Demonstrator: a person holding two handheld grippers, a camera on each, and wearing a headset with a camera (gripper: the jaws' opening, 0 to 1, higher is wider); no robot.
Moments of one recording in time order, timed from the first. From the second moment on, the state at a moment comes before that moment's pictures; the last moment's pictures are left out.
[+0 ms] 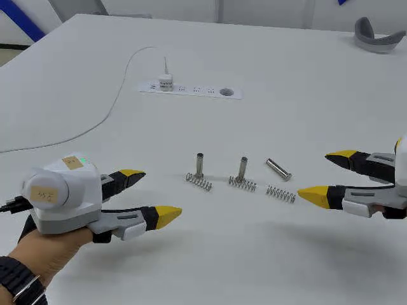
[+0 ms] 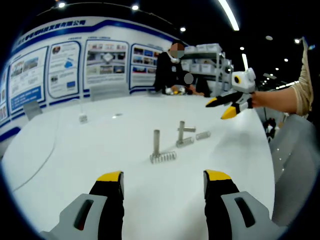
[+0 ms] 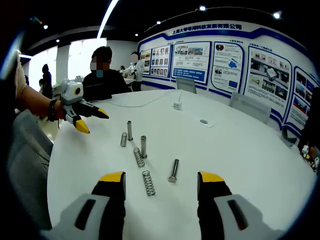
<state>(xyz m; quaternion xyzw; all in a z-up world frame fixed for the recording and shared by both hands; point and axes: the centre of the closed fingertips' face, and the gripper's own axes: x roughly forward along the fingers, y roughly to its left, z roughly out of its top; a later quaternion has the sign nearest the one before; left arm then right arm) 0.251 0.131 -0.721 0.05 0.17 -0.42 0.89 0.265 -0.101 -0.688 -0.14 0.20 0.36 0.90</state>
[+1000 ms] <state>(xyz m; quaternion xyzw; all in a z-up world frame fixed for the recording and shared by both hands) 0.251 0.134 -0.725 0.05 0.18 -0.42 0.89 0.337 -0.081 -0.723 -0.17 0.30 0.30 0.89</state>
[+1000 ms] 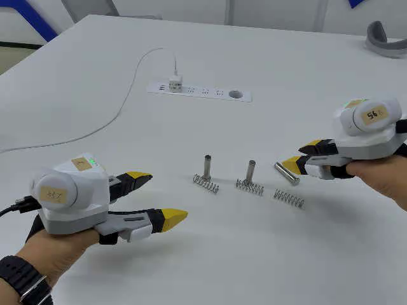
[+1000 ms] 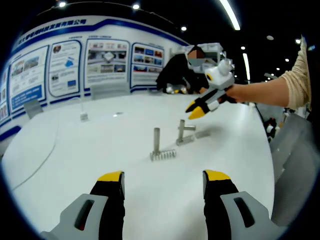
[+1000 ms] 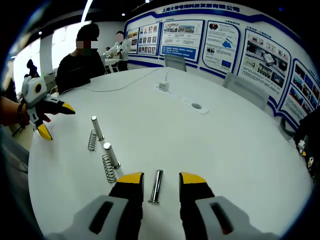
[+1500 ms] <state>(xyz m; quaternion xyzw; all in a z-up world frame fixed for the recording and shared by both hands) 0.249 0.134 -0.726 0.04 0.18 -0.42 0.89 0.349 -0.073 -0.751 -0.16 0.35 0.28 0.88</state>
